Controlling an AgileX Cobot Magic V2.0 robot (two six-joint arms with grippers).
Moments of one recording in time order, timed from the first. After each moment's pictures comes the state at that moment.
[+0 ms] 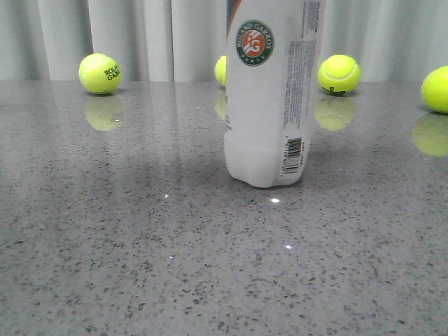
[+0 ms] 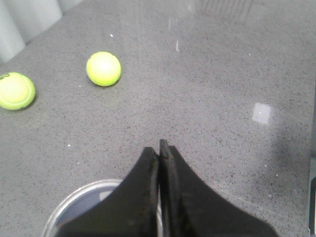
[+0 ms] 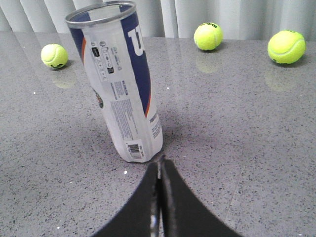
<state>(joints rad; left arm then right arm) -0.83 1.54 -1.69 -0.42 0.78 0.50 0.36 0.21 -0.50 0.31 0.60 -0.08</state>
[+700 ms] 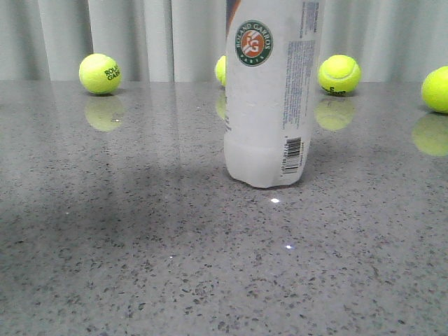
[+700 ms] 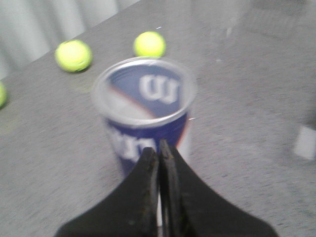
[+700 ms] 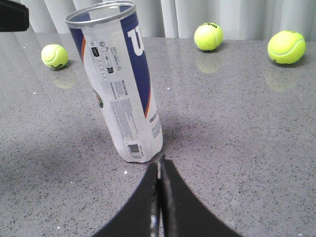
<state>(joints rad) -0.77 1.13 -1.07 -0.41 0.45 0.51 0.36 0.21 -0.50 0.31 0.60 -0.08</state>
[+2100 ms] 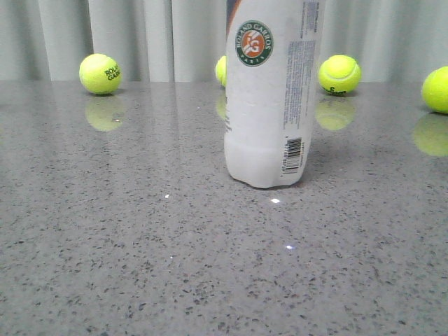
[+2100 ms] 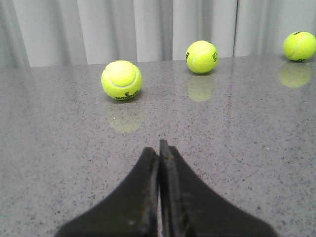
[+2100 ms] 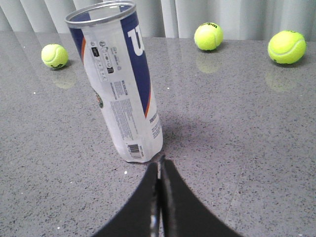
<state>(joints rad) -0.06 0.04 -0.02 0.08 0.13 -0.01 0.36 0.21 -0.50 0.31 0.60 -0.08</state>
